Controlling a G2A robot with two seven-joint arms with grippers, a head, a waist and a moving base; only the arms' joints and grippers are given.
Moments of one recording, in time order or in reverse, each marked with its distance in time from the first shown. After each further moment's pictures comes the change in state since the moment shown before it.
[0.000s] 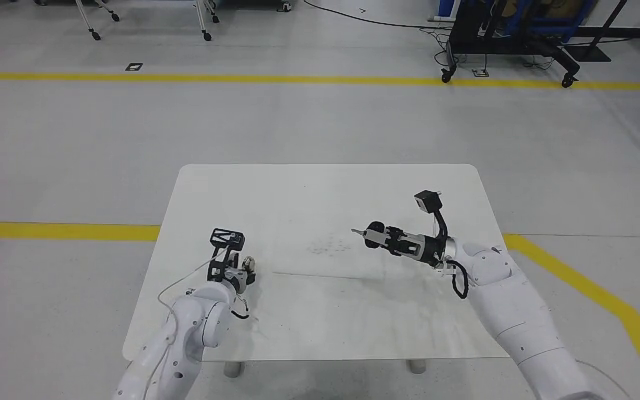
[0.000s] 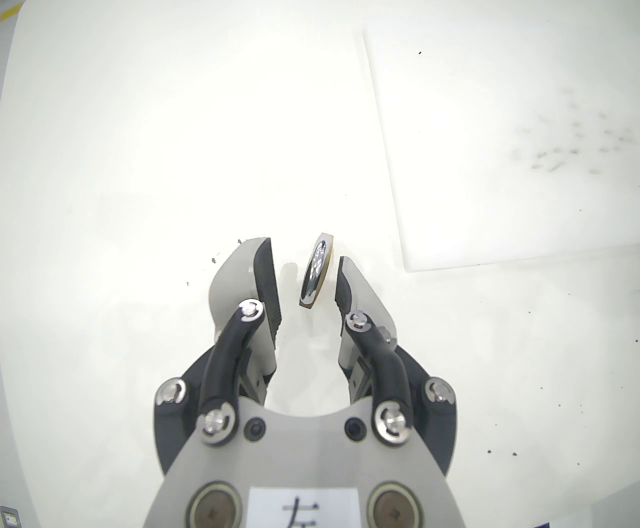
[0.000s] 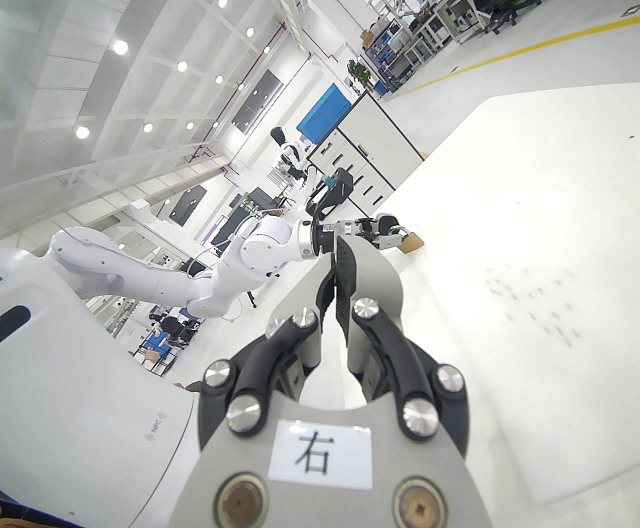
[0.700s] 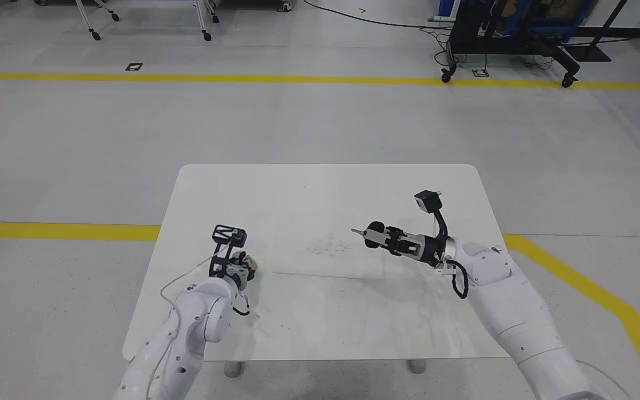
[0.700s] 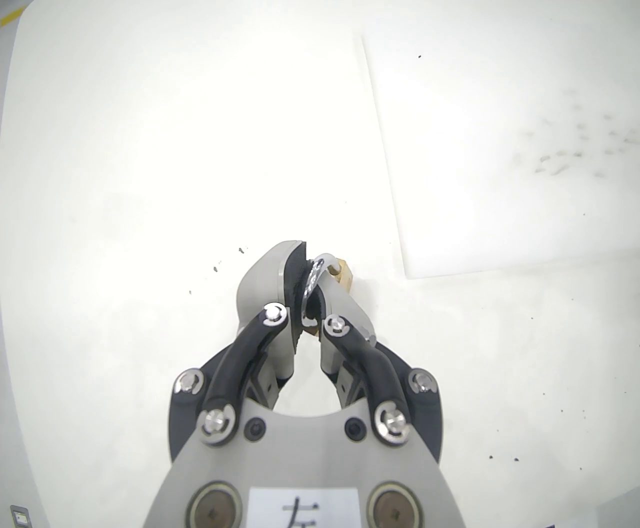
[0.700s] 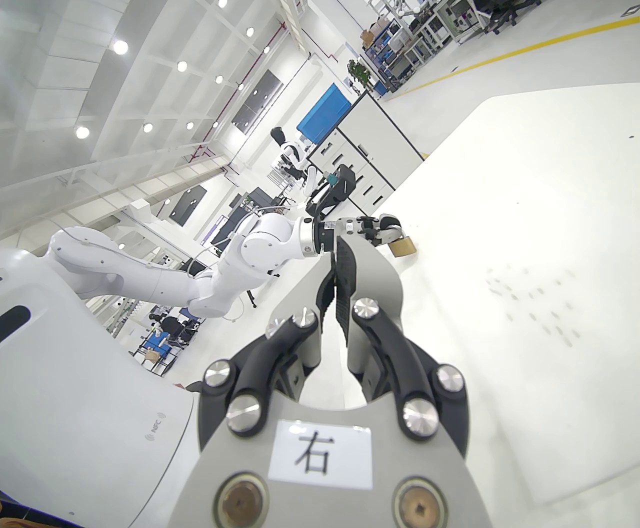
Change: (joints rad) left arm -0.030 -0.014 0.001 0.016 0.003 -0.018 -0.012; right arm 0.000 0.000 0.000 0.000 0.000 0.000 0.000
